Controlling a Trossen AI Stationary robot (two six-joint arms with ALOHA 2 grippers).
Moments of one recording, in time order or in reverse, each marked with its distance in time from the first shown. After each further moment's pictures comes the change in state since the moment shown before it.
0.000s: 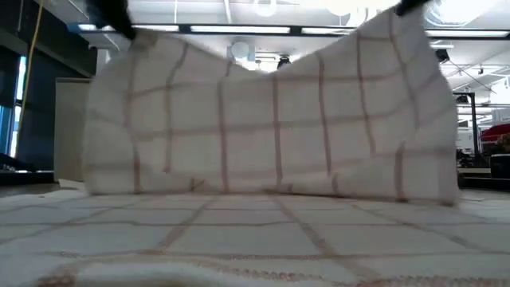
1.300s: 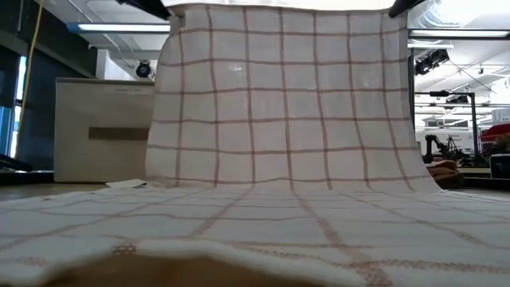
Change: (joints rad) left arm 0.268 -0.177 0.057 0.179 -0.274 0.528; right arm -0.280 -0.204 -0.019 -0.016 0.253 -0.469
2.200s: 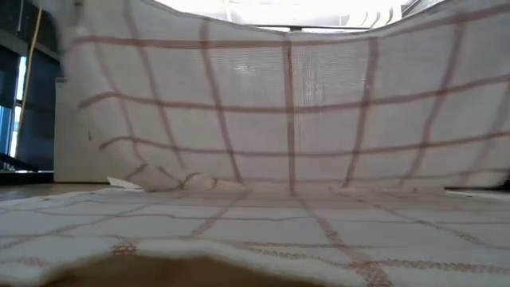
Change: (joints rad) left arm -0.455 0.280 0.000 -0.122 0.564 -0.476; right arm 0.562 0.326 0.000 0.248 -0.671 0.361
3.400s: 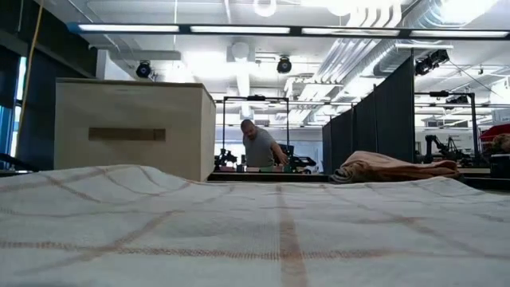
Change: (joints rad) left arm -0.160 0.372 0.000 0.119 0.573 -0.057; right arm 0.040 0.323 0.000 0.266 -0.447 -0.151
